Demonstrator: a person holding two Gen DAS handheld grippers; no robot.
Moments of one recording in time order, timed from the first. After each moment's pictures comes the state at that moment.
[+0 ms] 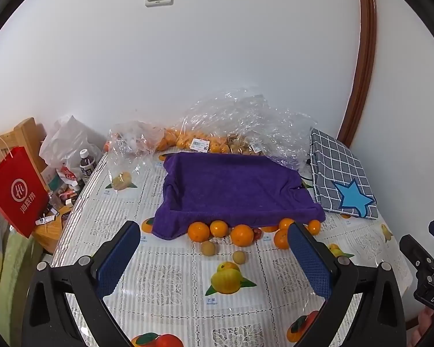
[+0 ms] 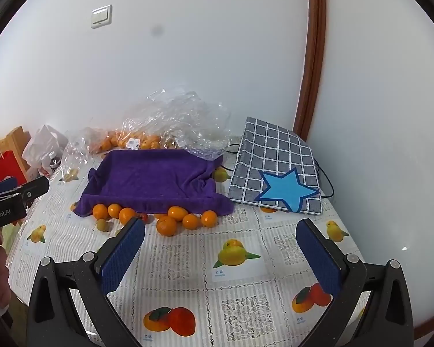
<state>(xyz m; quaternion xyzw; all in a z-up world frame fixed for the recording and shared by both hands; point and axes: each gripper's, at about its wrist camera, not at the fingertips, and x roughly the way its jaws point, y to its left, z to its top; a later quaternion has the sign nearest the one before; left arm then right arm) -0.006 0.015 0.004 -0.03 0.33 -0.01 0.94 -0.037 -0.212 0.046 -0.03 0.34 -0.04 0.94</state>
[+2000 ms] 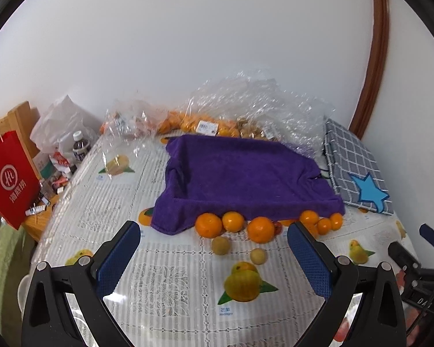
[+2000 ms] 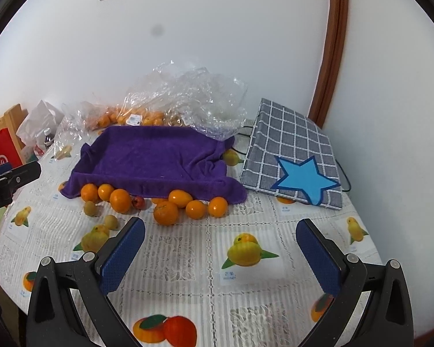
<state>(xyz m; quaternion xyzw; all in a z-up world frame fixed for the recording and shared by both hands) 0.028 0.039 -0.059 -0.05 0.34 -0.01 0.94 0.008 -0.200 -0.013 -0.04 0.33 -0.02 0.94</state>
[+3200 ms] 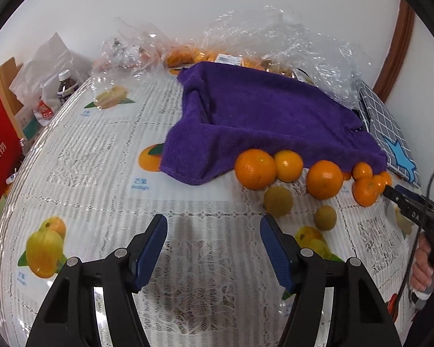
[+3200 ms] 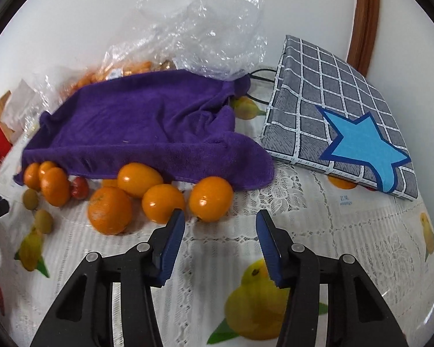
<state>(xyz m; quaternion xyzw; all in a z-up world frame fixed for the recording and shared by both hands) 0.067 0.081 -0.166 -0.06 0.43 -0.03 0.90 0.126 -0.233 -0.138 -0.02 0.43 0.02 0.90</state>
